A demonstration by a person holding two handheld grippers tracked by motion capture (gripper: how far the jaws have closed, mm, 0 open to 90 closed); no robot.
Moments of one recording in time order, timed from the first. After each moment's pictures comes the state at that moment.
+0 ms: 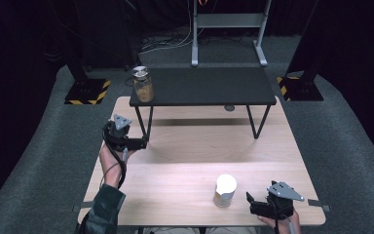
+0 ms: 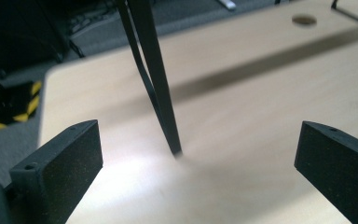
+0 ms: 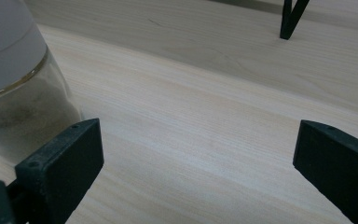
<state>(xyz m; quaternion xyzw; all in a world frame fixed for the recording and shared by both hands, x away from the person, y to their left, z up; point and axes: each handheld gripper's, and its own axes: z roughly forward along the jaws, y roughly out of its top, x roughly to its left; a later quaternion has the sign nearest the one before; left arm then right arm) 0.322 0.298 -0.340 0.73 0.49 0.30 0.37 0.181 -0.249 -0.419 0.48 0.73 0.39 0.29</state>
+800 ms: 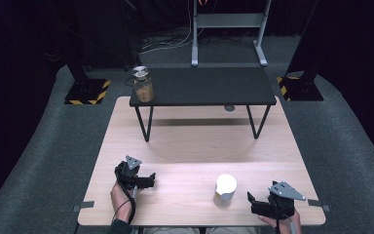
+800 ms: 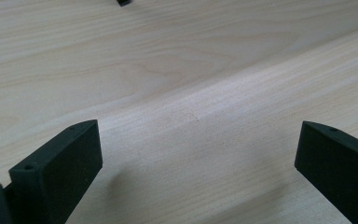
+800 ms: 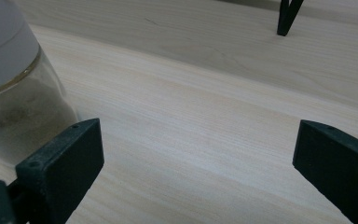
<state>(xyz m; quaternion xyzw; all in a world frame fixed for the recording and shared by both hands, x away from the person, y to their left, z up) 0.299 0.292 -0.438 0.75 0.52 0.24 0.34 0.182 -0.252 -0.419 0.49 0.72 0.39 0.29</state>
